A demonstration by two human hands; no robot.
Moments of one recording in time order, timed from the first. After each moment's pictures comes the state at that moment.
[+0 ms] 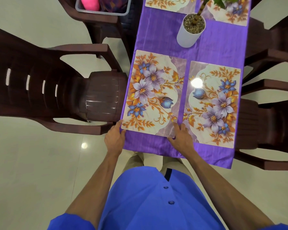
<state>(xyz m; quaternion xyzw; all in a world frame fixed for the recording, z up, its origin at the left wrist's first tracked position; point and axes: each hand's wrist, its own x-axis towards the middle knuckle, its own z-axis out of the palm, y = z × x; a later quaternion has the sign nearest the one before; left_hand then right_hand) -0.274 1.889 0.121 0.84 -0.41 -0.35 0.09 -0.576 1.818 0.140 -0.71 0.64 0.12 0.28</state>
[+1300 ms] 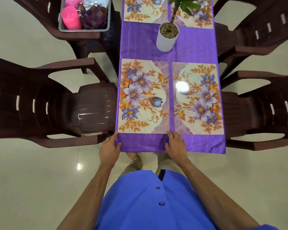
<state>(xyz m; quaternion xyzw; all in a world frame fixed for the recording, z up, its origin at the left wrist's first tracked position) -0.251 1.931 0.123 0.78 -0.50 -0.38 0.04 -0.565 1.891 0.153 -0.67 0.69 0.12 0.25</state>
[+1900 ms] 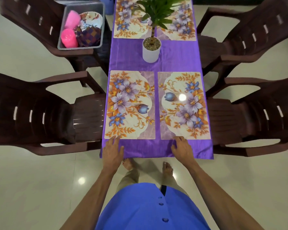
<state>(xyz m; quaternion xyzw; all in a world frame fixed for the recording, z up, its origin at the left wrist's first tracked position) -0.347 1.923 0.153 0.77 -0.56 -0.30 0.06 -0.677 1.876 0.161 -0.63 0.71 0.04 0.29</state>
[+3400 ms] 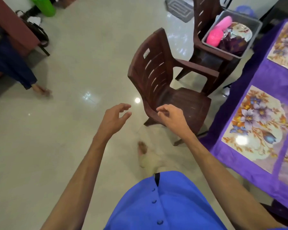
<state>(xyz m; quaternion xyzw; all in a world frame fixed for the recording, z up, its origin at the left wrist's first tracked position) 0.148 2.151 0.301 0.83 -0.36 -0.28 0.32 -0.050 1.975 0.283 -0.83 0.37 -0.09 0.41</state>
